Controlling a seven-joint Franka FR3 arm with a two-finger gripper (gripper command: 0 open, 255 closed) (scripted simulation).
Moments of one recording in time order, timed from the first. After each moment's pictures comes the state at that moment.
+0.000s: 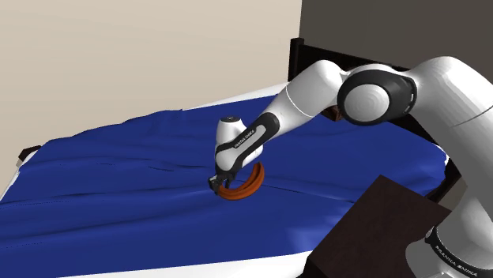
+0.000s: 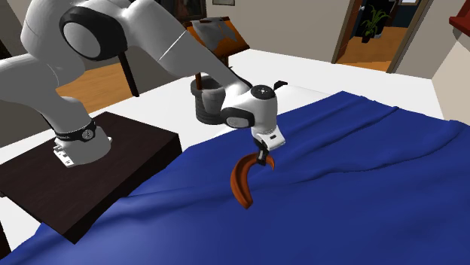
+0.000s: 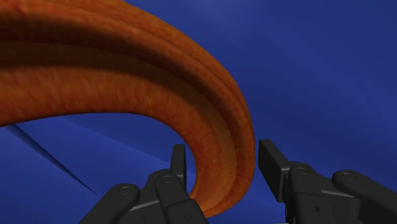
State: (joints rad) arm 0.21 0.90 0.20 -1.57 0.10 2.58 0.17
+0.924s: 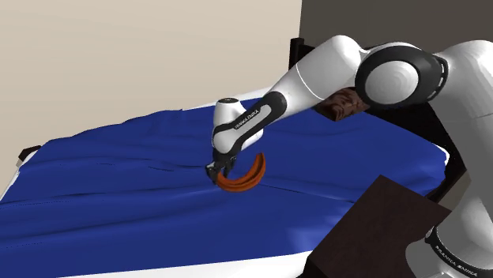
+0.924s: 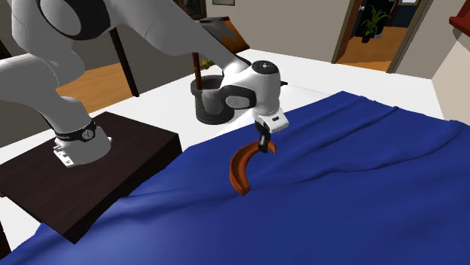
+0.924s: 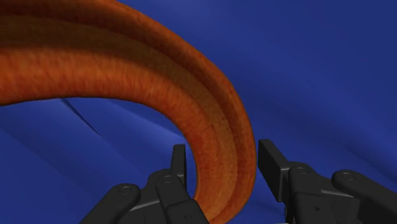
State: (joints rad) arm 0.19 0.76 0.21 -1.62 0.10 2.49 0.19
